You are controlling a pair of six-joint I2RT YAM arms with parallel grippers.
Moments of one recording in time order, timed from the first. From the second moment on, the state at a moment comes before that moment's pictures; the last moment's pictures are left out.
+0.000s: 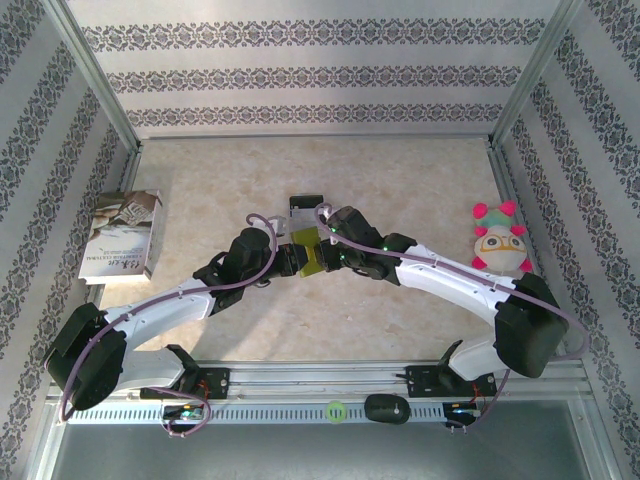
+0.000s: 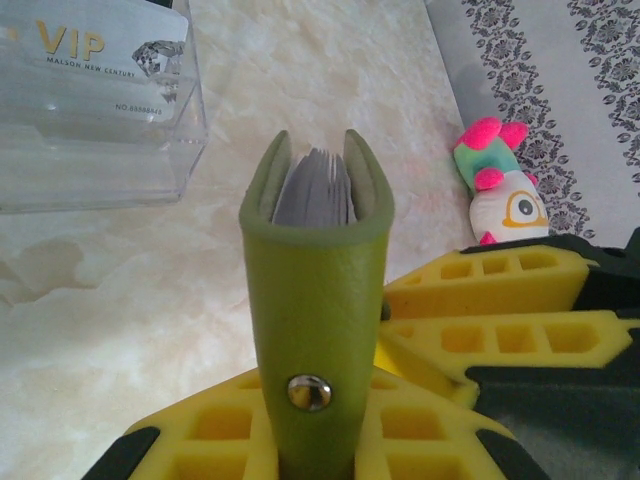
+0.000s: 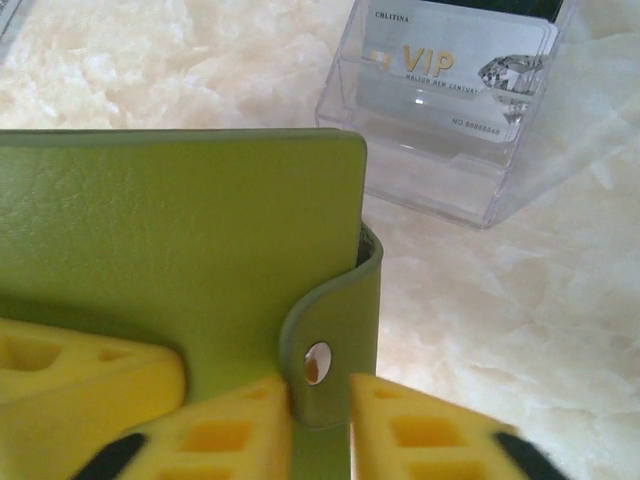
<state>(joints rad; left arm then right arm) -0.68 1.23 0.62 0.13 0.16 -0.82 0.80 1.44 1.00 -0.39 0.00 0.46</state>
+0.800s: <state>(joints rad) -0.68 1.23 0.62 0.16 0.21 -0.85 0.72 1.44 0.94 -0.37 0.08 0.47</state>
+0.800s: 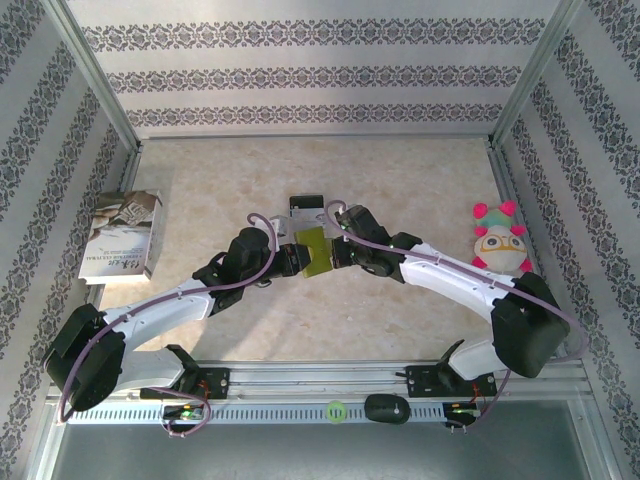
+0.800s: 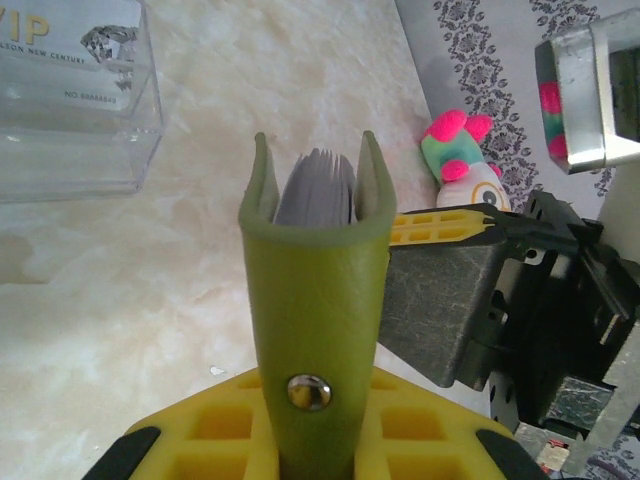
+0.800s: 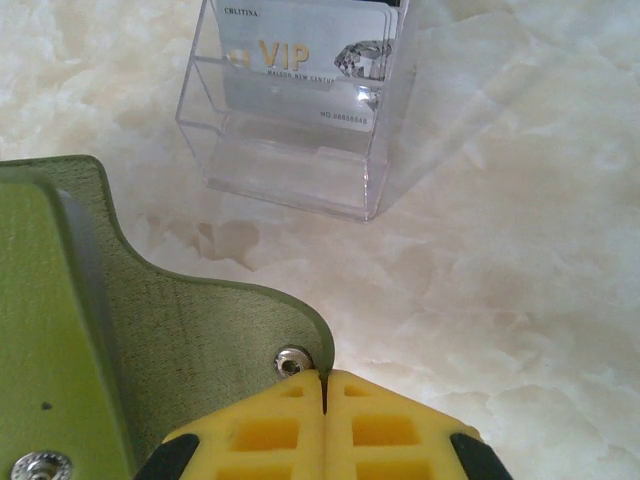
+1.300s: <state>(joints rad) -0.66 1.23 0.58 0.19 0.27 -0.85 0.56 1.07 0.71 -0.18 -0.15 0.50</state>
